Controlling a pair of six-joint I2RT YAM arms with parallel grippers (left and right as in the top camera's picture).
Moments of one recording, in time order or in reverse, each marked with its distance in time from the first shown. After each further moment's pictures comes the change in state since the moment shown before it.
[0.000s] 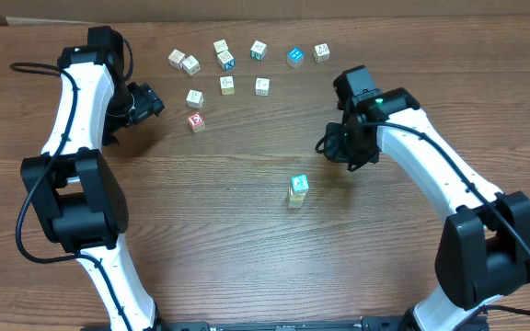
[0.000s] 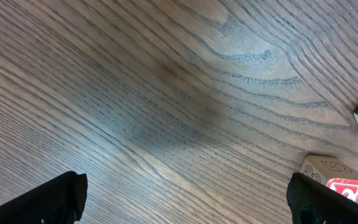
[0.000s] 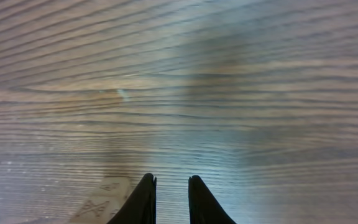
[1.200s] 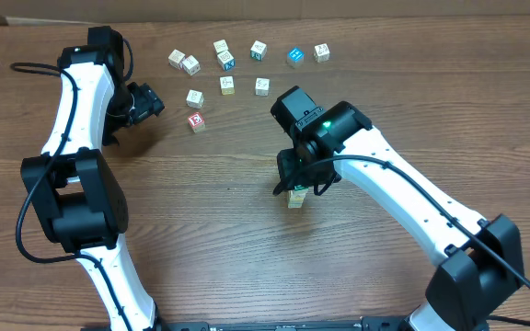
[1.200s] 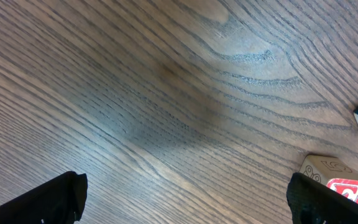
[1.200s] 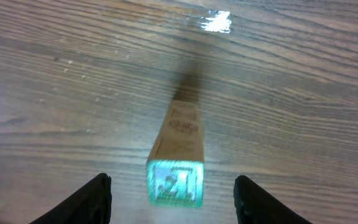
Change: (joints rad) left arm 0.000 0.000 0.000 0.000 0.000 0.000; right arm 0.306 -0.039 0.119 -0.192 0.065 -0.003
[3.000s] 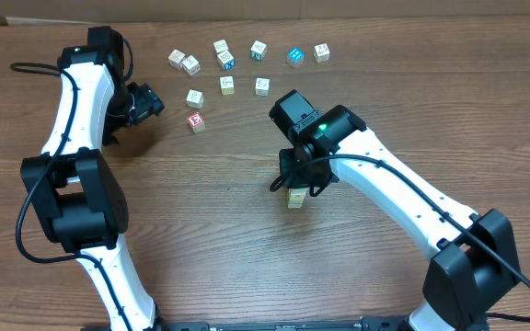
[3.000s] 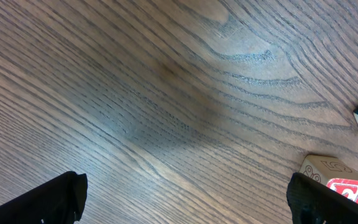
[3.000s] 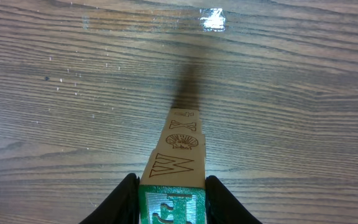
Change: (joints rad) left arm 0.000 0.000 0.000 0.000 0.000 0.000; right arm 0.000 0.014 -0.034 0.051 0.005 0.109
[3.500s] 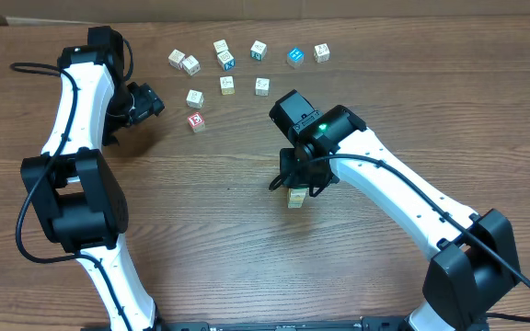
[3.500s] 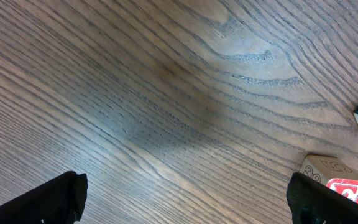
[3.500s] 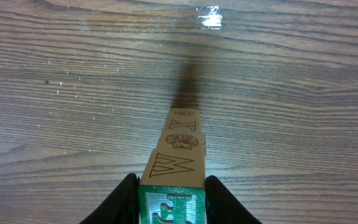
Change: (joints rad) left arm 0.000 0.000 0.000 0.000 0.000 0.000; right arm 0.000 0.000 0.000 -0.002 0.000 0.033
